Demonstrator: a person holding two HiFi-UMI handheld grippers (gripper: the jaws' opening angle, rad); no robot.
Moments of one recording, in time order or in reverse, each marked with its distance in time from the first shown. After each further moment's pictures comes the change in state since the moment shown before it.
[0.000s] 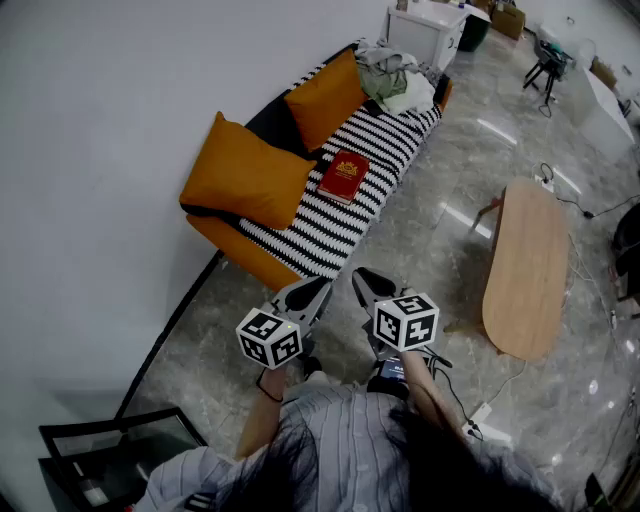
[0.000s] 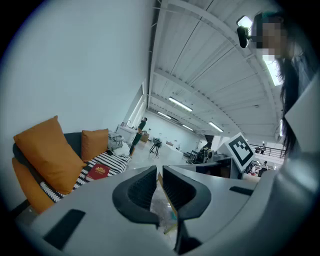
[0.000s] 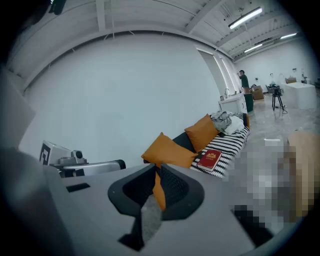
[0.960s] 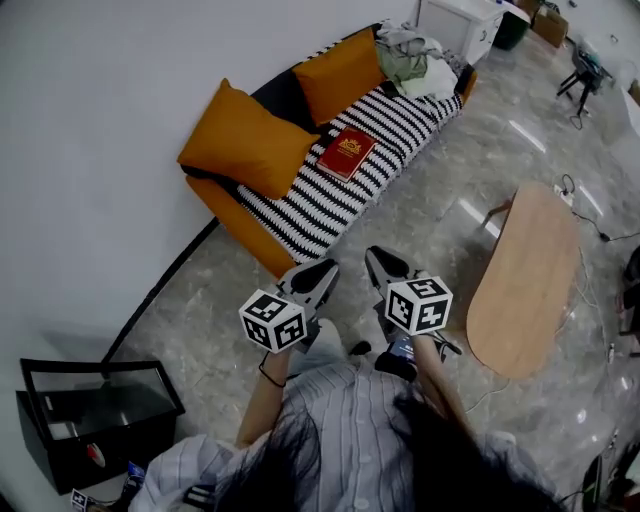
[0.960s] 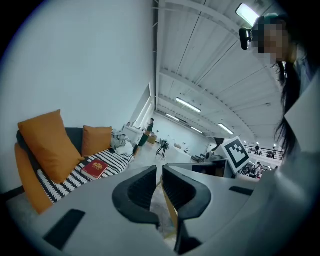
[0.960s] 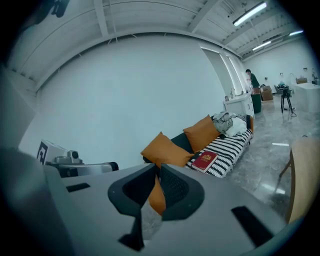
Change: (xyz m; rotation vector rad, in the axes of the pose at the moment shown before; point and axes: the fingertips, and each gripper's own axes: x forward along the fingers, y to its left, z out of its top) left arm 0.095 -0.075 -0.033 -0.043 -0.048 0.105; right arm -0.062 -0.117 0.010 -0.060 0.018 0.089
